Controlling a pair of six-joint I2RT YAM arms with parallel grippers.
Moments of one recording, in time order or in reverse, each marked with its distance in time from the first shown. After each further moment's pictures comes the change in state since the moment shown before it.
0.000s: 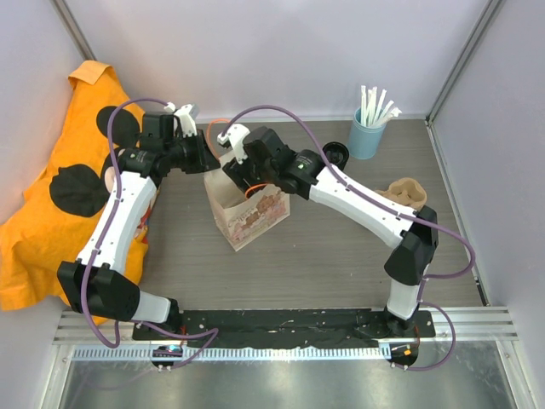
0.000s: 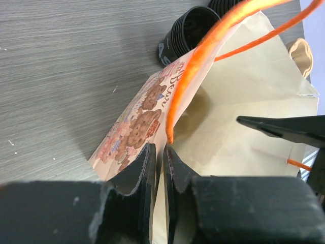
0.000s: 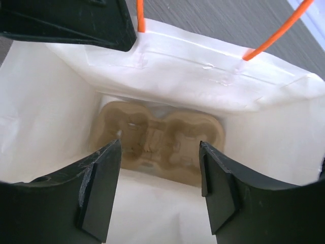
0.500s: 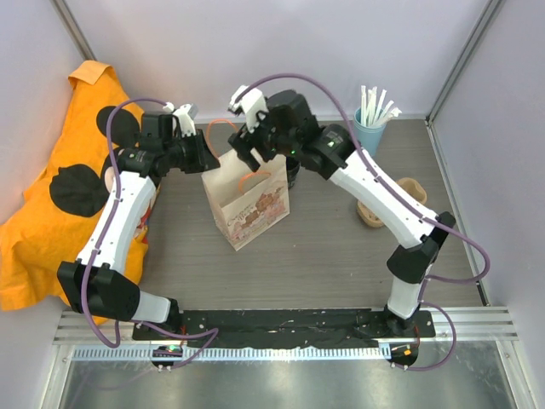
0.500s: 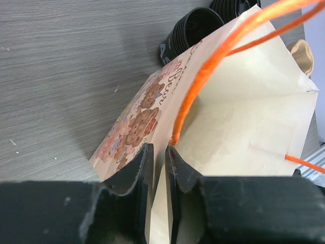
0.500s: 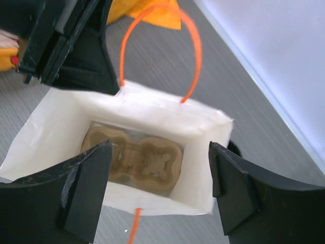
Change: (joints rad) left arm 0.006 0.000 0.000 0.000 0.000 0.001; right arm -0.058 -0.011 0.256 -0.099 -0.070 -0.127
